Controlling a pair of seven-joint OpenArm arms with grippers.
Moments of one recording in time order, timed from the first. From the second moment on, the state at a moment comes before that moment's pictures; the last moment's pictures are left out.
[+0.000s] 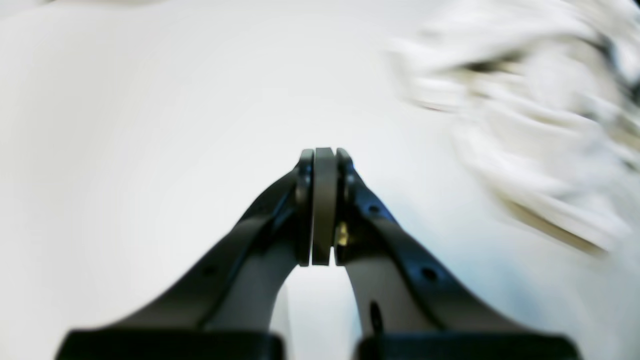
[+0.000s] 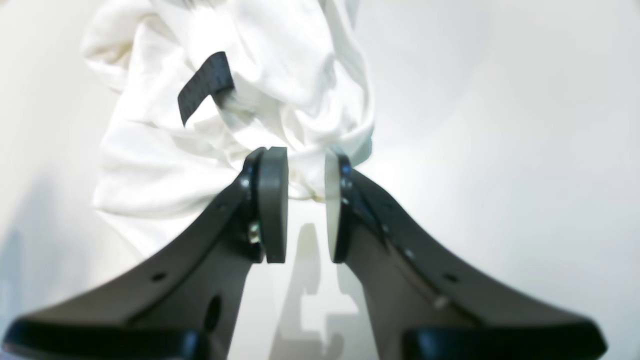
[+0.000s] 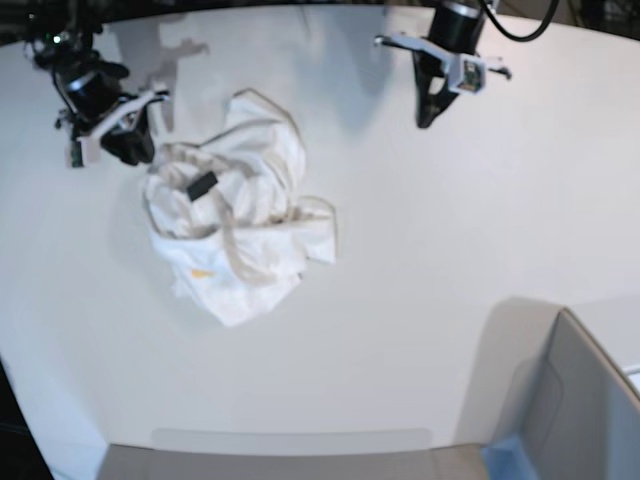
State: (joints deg) left arm 48.2 -18.3 13.3 115.8 -12.6 7.0 -1.2; right arm -34.5 28.3 11.4 119.8 39.3 5.0 -33.5
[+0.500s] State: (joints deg) left arm 41.6 -18.8 18.7 115.7 -12.6 7.3 5.1; right arm -24.2 29.2 -11.7 119.7 8.0 7.7 -40.0
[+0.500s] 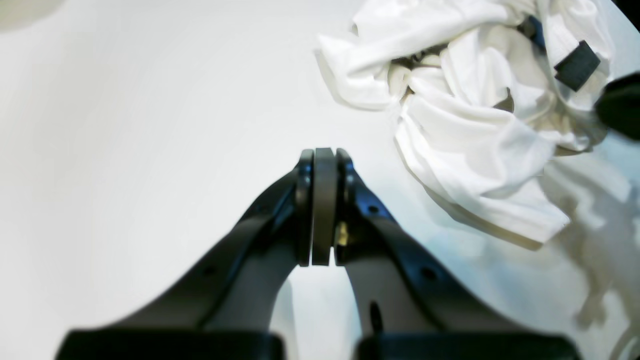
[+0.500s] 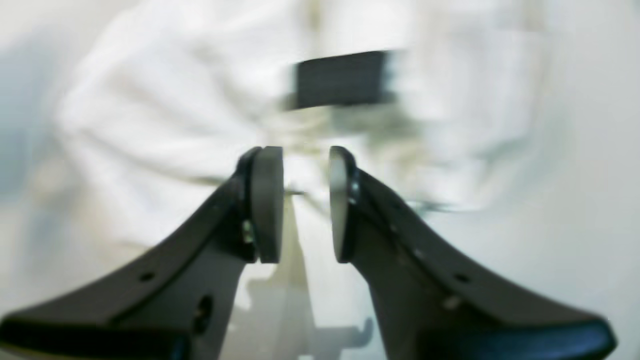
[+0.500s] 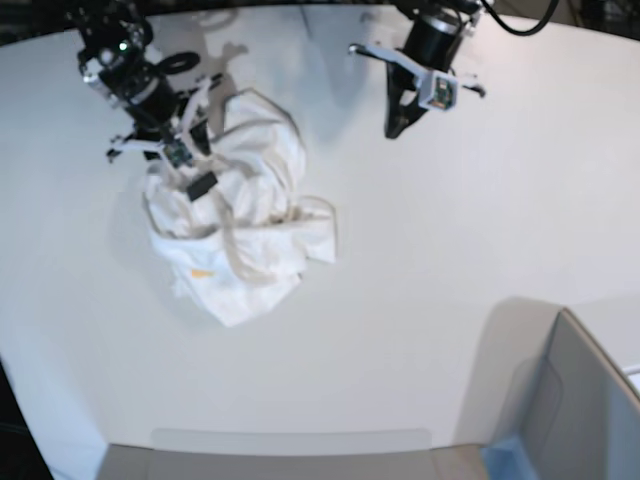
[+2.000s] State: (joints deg) left arm 35.8 -19.8 23.4 115.5 -12.8 7.3 6.3; right arm -14.5 16.8 -11.0 115.5 -9.5 7.3 -43.9
